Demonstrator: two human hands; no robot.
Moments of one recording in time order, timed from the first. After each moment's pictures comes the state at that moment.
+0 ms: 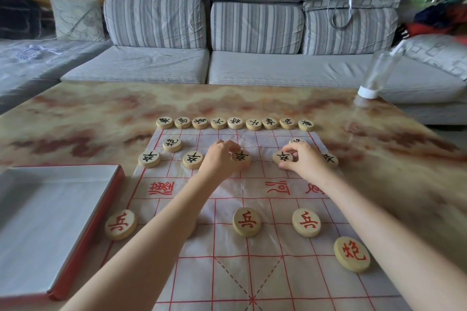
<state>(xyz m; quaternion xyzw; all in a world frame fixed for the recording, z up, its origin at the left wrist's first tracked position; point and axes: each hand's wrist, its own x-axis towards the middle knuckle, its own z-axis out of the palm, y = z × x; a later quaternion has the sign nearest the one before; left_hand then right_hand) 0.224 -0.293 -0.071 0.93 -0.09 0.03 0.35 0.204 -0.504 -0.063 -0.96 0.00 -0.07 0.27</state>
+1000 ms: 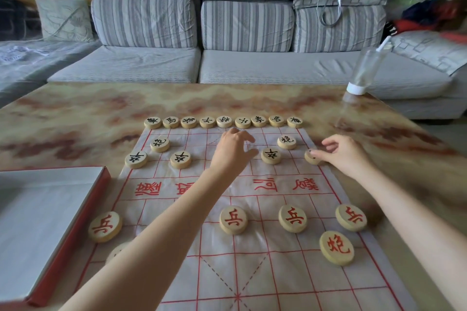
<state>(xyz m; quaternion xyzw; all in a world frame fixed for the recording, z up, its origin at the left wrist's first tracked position) 0.220 -0.341 -0.054 0.92 -0.16 0.09 0.35 0.183 -0.585 -0.043 -0.94 0.12 -0.10 0.31</state>
